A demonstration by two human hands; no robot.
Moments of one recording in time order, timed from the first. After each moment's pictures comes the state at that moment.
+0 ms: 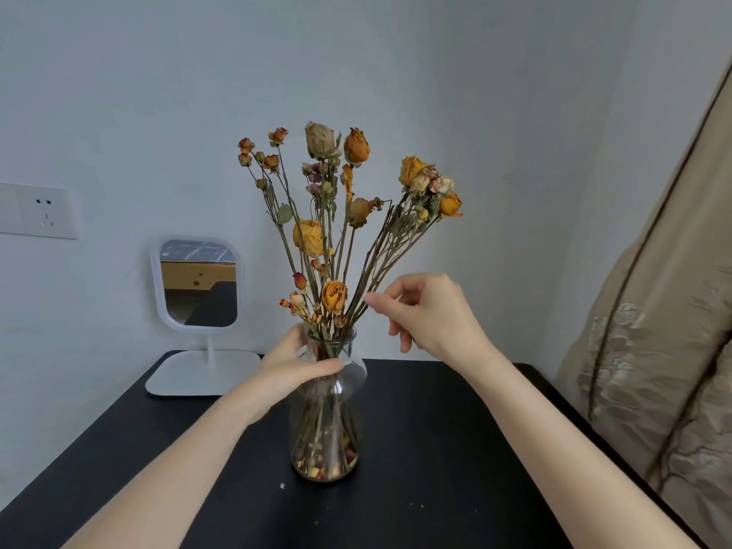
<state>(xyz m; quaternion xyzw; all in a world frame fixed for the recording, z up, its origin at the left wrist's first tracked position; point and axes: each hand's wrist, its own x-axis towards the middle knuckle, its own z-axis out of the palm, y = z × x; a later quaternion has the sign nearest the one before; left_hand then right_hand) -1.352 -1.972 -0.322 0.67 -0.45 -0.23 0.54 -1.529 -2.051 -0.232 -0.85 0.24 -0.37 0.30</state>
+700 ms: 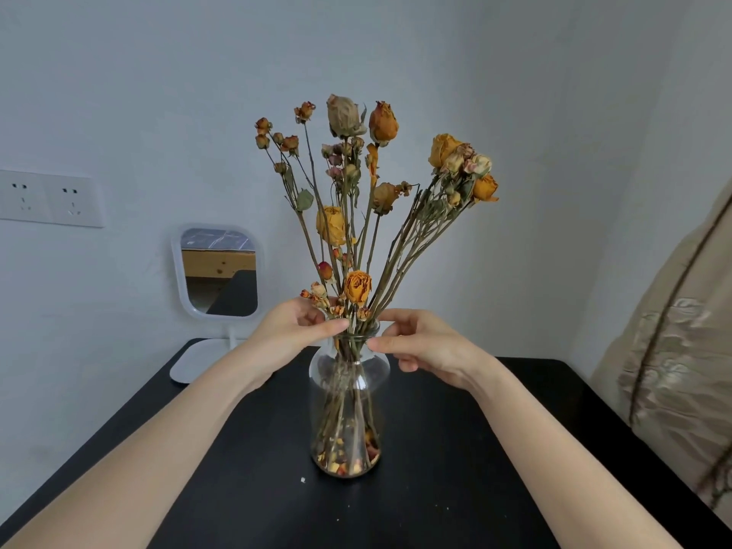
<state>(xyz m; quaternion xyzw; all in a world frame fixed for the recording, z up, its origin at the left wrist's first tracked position) -1.338 -1.959 -0.288 0.69 -0.47 -0.19 0.53 -1.495 -2.094 -0.284 -0.78 0.19 -0.15 0.58</state>
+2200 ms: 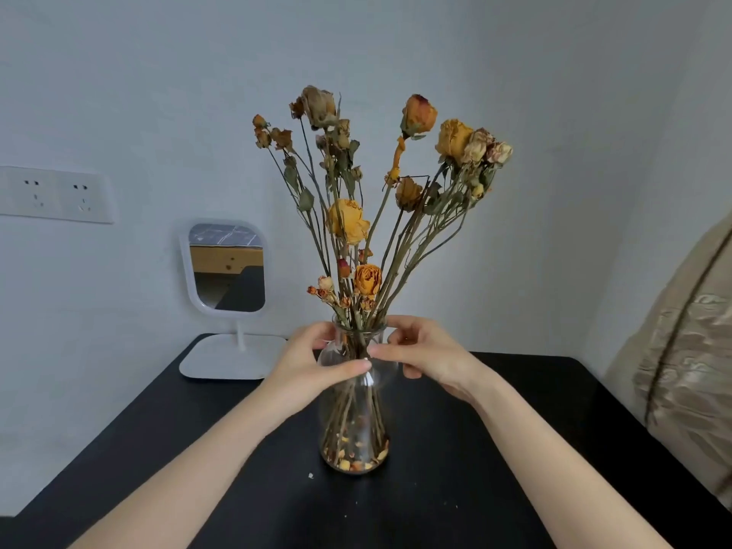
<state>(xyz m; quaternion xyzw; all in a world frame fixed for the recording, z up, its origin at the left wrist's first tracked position) -1.357 -1.956 -0.329 0.70 -0.46 -0.16 0.52 -1.490 -2.089 -0.303 -0.80 0.18 -0.18 0.55</state>
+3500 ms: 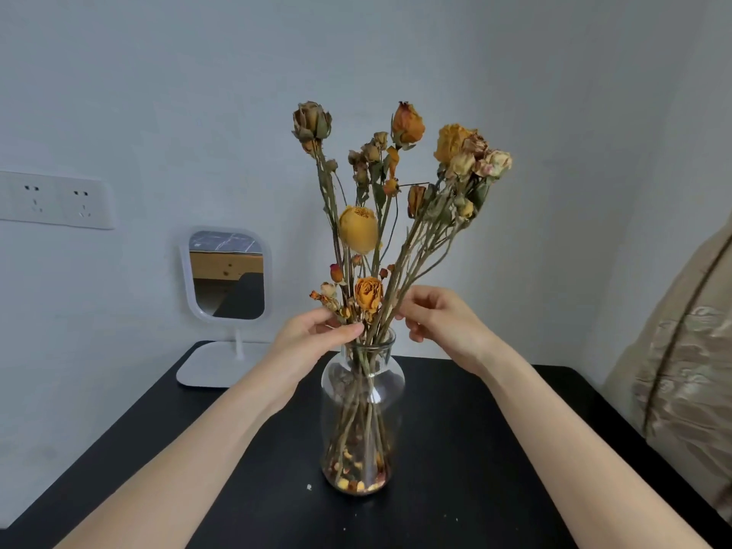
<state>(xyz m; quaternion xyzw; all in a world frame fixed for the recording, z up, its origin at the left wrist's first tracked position) -1.357 -1.959 -0.296 0.62 -0.41 -0.25 0.62 -1.492 -2.095 -0.262 -0.79 0.16 -0.29 0.52</state>
